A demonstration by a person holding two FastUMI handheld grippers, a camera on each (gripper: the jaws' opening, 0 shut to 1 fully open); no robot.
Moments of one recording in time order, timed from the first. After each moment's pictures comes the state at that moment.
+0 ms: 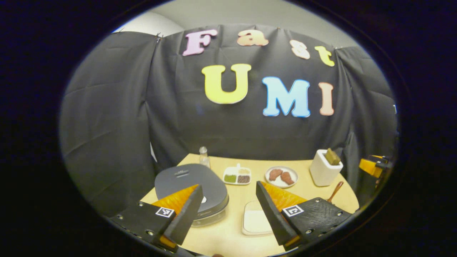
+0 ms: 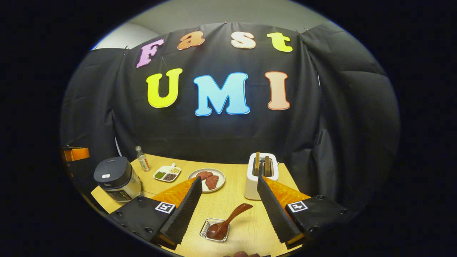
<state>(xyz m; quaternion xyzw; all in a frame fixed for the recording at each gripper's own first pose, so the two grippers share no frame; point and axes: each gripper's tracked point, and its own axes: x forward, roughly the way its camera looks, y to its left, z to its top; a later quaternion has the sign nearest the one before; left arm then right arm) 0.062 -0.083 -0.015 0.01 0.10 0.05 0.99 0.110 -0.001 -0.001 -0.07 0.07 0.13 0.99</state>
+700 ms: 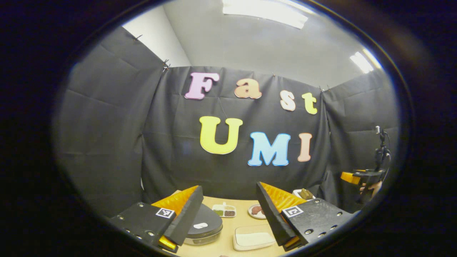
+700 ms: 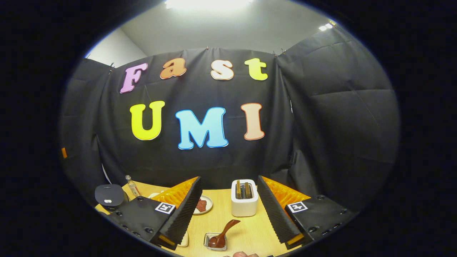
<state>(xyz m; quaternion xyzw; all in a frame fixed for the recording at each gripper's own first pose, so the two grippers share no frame) -0.041 -0.033 0.072 -0.05 -0.05 0.00 1.00 0.063 -0.019 0.072 -0.03 -0.02 0.04 1.00</state>
